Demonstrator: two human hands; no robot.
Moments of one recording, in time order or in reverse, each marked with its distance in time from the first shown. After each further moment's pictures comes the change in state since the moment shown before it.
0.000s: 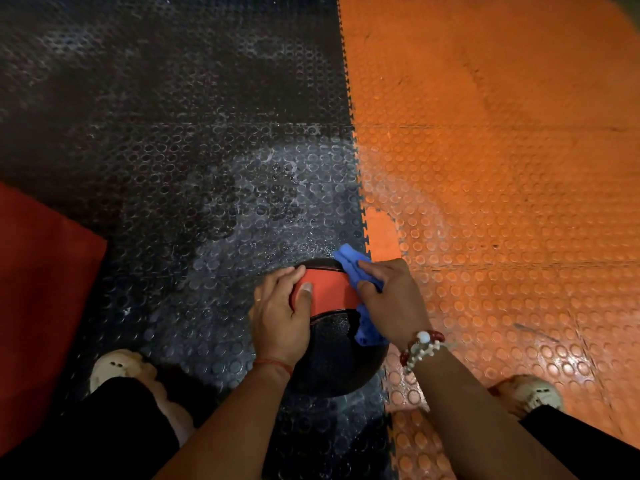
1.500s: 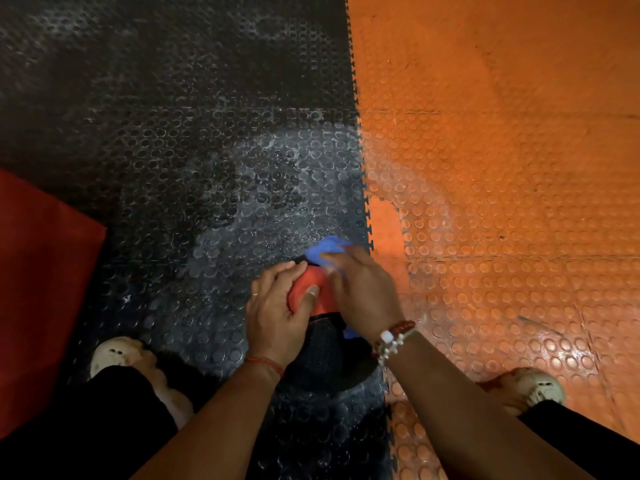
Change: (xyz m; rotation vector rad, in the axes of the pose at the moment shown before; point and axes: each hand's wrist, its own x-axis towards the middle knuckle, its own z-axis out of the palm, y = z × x) left_hand -0.007 -0.007 -0.010 0.020 -0.056 0.102; right_hand 0.003 -0.012 0.031 -0.227 0.063 -0.362
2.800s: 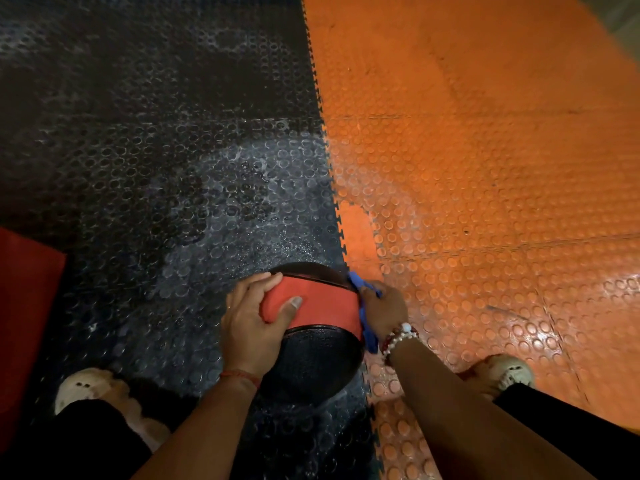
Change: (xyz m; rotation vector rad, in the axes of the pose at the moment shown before) left_hand 0.003 0.005 0.001 -0.081 -0.055 -0.060; right_hand -0.019 0.086 0.007 0.490 0.067 0.730
